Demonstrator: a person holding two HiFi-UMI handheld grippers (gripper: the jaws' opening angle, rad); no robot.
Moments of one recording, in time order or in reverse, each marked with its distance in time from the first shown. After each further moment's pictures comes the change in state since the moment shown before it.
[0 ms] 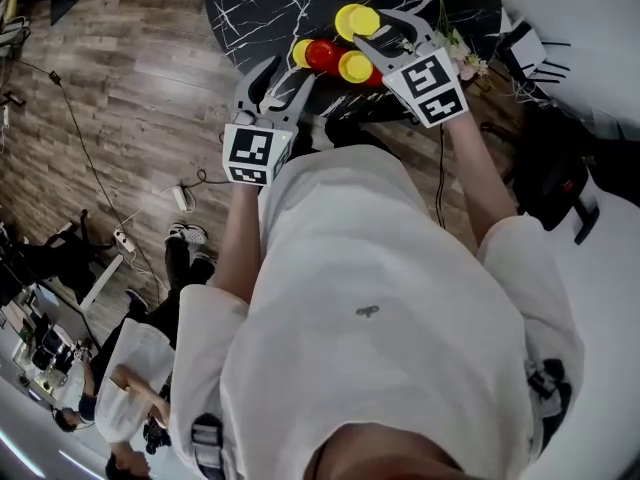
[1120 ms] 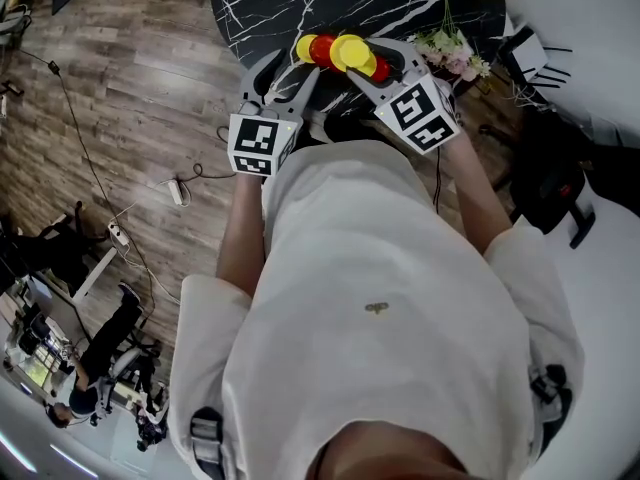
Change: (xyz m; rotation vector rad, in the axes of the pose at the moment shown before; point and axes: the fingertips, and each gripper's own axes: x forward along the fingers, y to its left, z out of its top) left arm 0.004 0.003 -0.010 -0.024 -0.002 0.017; right arm -0.006 0.067 -0.020 -0.094 0.085 0.133
